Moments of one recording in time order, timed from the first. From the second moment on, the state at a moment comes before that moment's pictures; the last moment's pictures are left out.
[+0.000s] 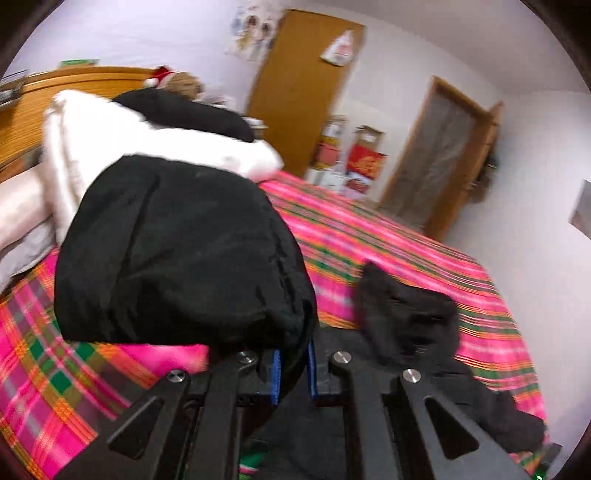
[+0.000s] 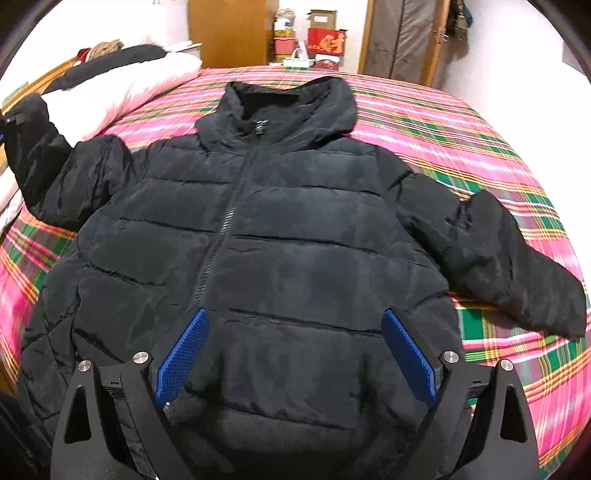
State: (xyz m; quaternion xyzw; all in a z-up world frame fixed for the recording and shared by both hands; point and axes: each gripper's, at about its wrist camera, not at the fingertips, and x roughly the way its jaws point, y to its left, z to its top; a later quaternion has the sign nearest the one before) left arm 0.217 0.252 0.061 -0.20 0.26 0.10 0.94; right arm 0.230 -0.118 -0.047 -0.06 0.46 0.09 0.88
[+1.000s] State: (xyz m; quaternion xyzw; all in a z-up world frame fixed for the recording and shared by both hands) left arm 0.306 0.005 -0.071 -0.09 0.46 -0.16 0.87; right arm 0.260 -0.194 -0.076 0.03 0.47 0.04 0.88
